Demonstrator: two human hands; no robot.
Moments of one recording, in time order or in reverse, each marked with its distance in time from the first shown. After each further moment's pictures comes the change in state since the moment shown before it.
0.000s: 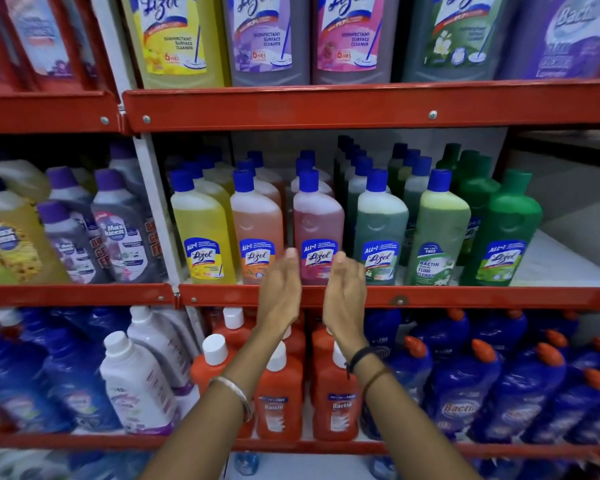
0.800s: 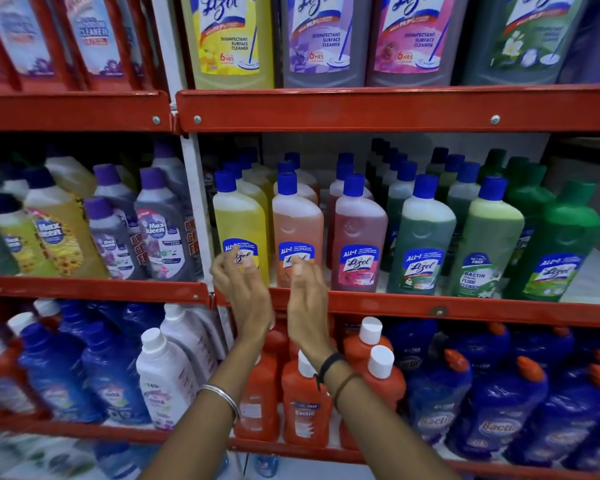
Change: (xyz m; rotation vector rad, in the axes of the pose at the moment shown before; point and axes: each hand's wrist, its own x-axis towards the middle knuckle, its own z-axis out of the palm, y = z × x) left_hand 0.035 -0.064 -0.068 -0.023 0.464 0.050; right_hand -0.038 -0.027 0.092 0.096 -0.219 -0.076
